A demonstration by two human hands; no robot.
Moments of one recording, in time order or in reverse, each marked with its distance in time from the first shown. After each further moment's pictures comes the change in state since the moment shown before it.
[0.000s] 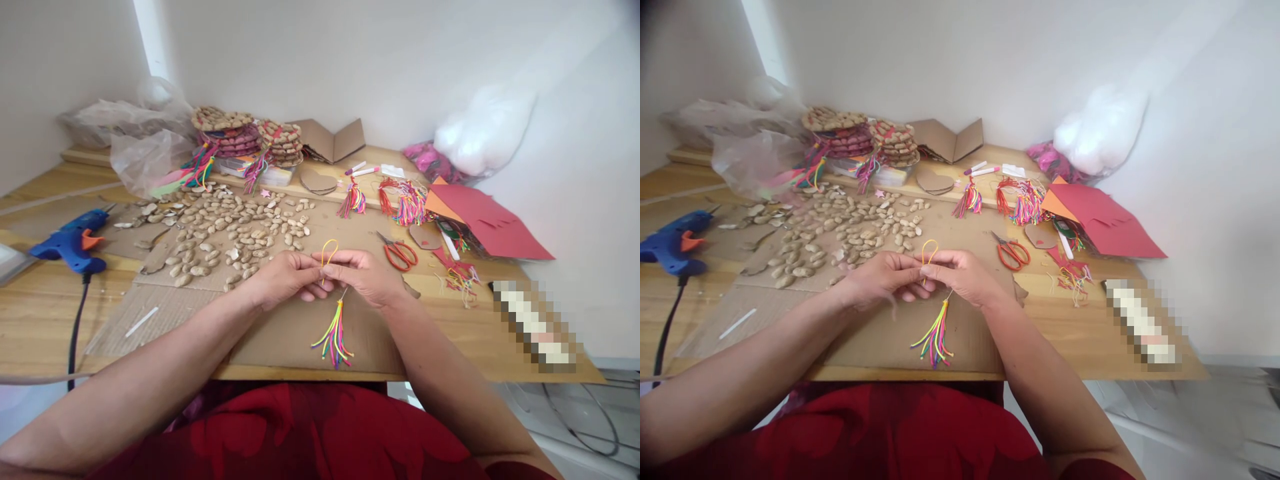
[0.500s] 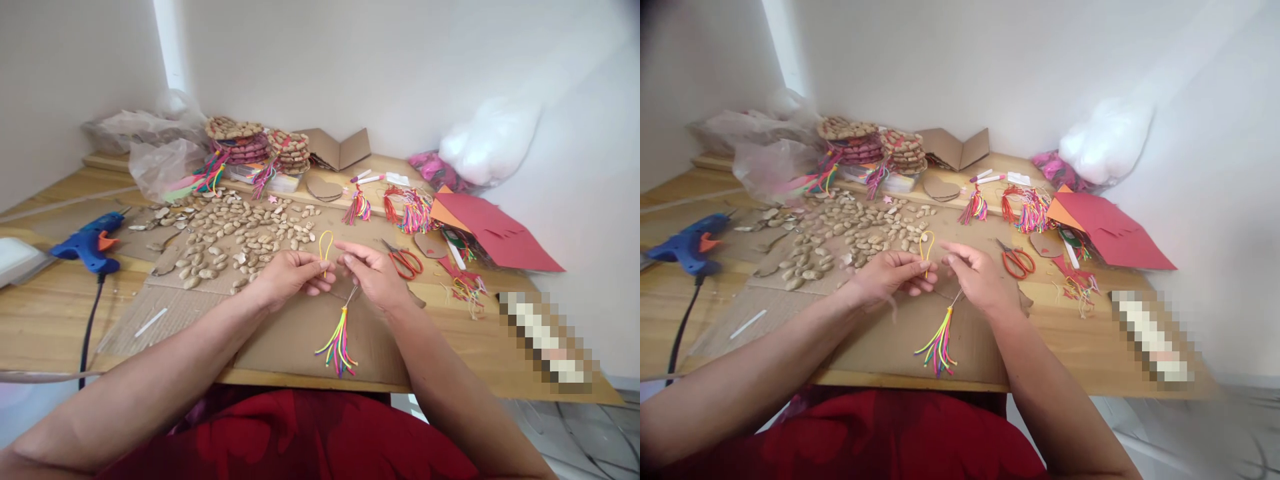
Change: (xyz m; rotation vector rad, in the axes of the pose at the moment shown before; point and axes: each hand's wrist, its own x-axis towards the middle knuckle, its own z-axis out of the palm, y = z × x) left_hand 0.002 -0.003 -0.003 -0.135 0.140 0.089; right_hand 0.005 0.009 -0.010 -0.207 0.313 -0.137
